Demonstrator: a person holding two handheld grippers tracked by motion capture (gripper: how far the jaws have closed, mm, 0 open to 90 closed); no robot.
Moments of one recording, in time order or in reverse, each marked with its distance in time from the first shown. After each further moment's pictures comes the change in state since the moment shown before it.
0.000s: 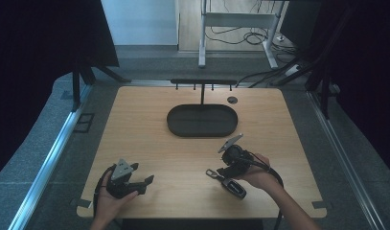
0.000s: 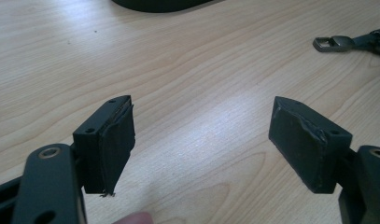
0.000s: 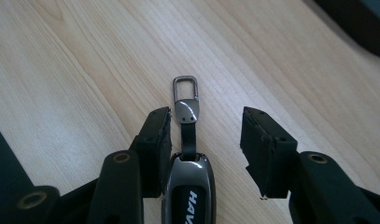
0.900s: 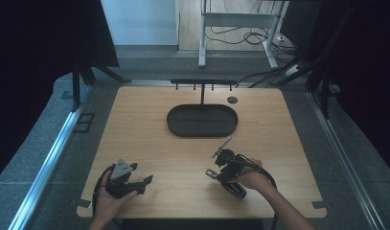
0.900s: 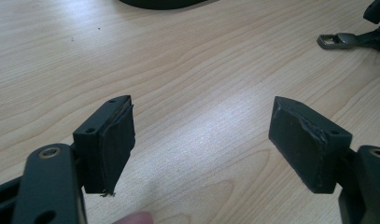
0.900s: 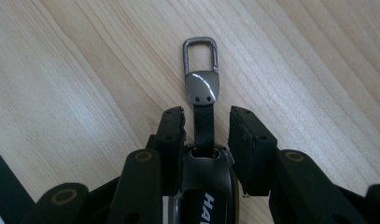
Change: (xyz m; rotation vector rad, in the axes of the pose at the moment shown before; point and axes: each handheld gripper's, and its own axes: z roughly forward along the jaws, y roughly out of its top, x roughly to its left) left arm 0.000 -0.001 0.001 0.014 0.003 0.004; right arm -0.001 -0.001 0.039 0.172 0.062 0.016
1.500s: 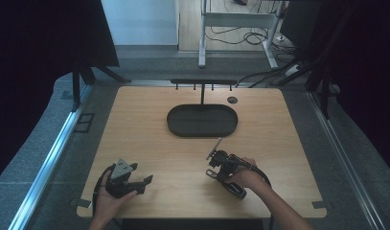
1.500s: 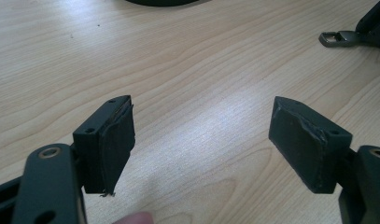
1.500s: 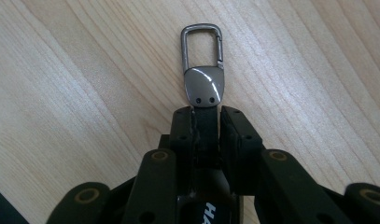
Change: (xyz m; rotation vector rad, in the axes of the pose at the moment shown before) left arm 0.002 -0.001 0.001 0.005 -0.003 -0.001; right arm 0.006 0.014 0.017 0.126 -0.043 -0.018
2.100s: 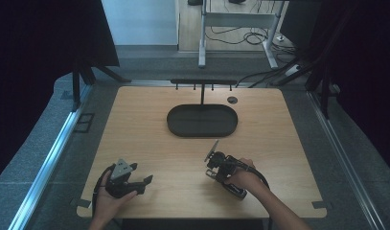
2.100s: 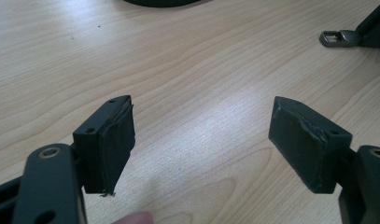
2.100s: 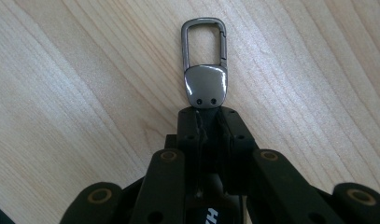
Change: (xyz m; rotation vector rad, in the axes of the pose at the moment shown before) left arm -0.001 0.000 -0.001 0.001 0.004 0.003; right arm 0.004 0.002 0.005 0.025 -0.024 -0.001
